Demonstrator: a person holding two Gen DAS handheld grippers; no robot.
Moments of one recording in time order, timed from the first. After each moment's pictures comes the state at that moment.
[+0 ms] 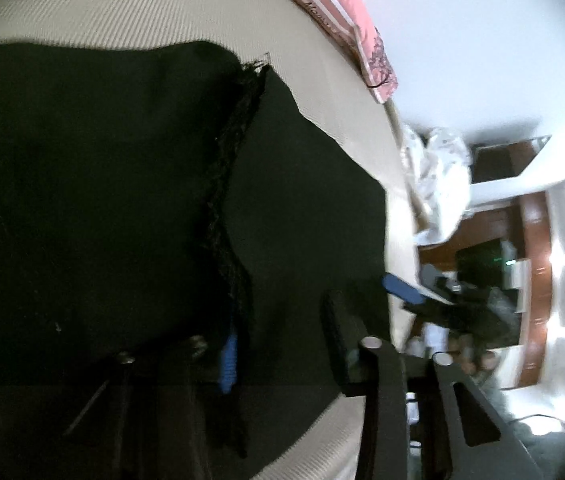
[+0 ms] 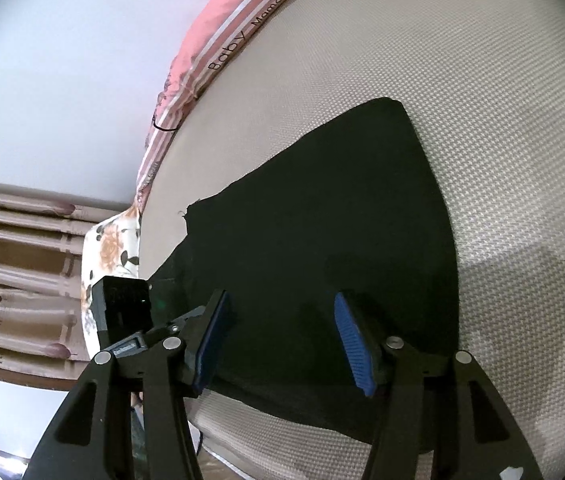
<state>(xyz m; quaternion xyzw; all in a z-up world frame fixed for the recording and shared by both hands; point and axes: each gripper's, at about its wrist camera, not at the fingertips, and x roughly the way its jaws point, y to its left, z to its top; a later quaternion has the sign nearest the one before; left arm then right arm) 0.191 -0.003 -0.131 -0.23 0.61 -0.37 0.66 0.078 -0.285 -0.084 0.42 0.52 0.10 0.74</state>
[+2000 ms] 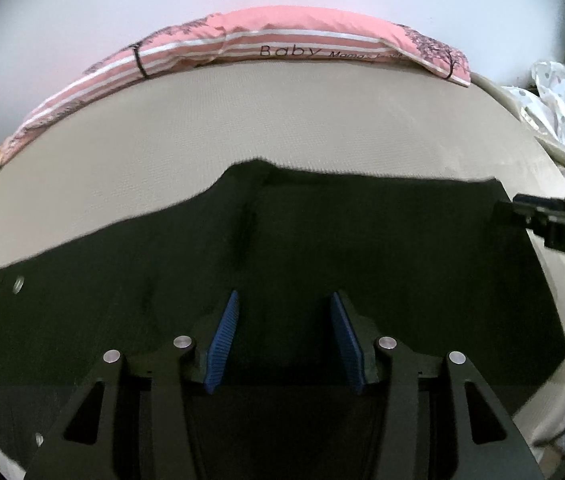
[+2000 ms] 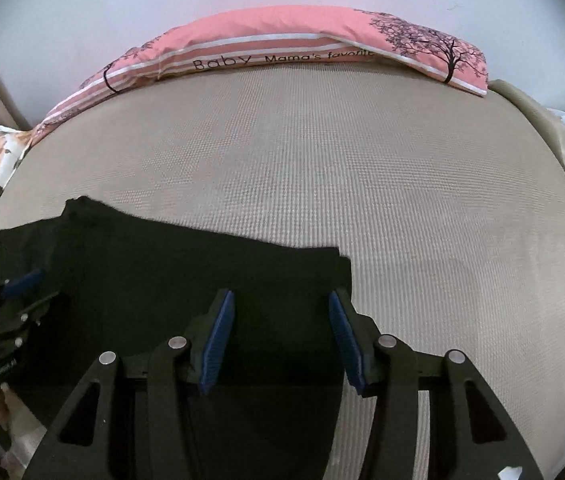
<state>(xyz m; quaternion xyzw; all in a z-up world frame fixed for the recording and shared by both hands) 0.148 -0.037 -0.095 0.08 0.48 -0.17 0.86 0.125 -0.250 -0.070 0.06 0.51 -0.03 0.86</state>
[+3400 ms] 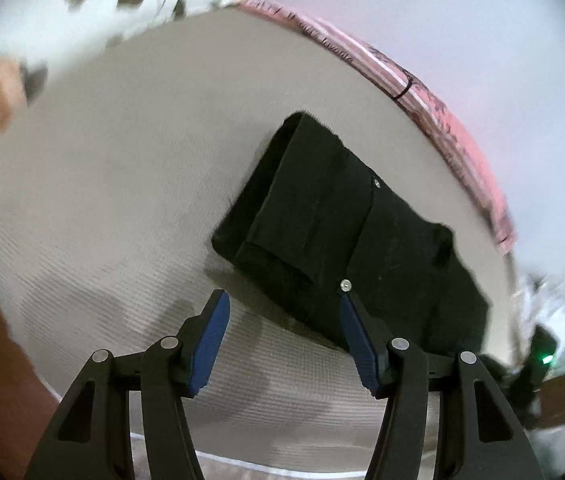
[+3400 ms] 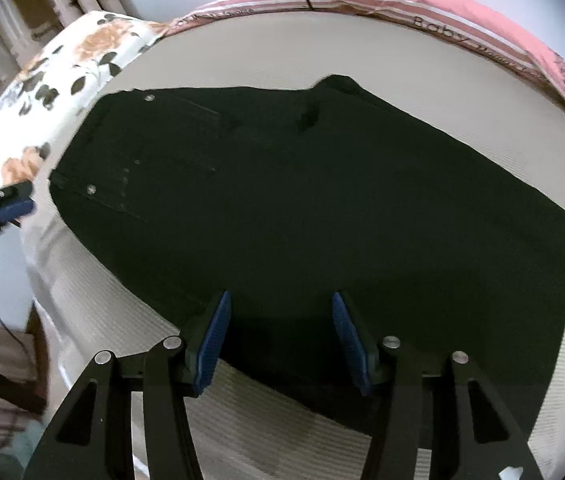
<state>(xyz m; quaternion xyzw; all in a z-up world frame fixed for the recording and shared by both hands) 0.055 0.275 -0.072 -0.30 0.52 -0.04 0.80 0.082 -0.066 -0.073 0.00 0.56 0.16 0.81</state>
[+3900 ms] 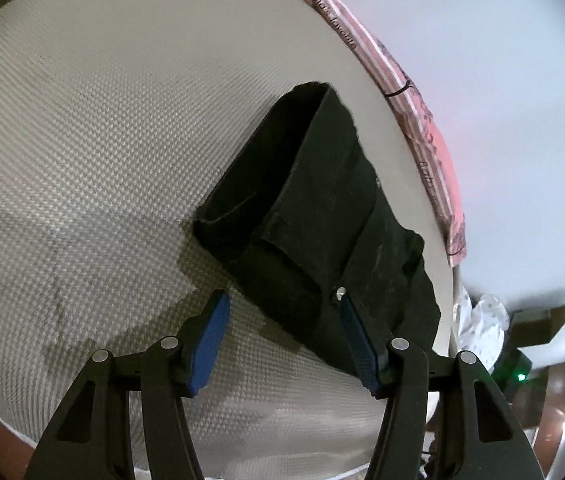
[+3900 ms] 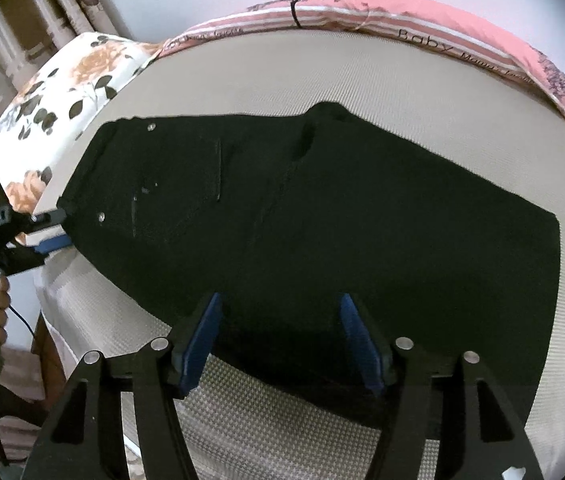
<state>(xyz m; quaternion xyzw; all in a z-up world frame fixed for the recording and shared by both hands) 0.078 0.290 -0.121 -0.39 0.52 -0.10 0.75 0.076 -0.069 -0.053 0.02 0.54 0.14 0.83</state>
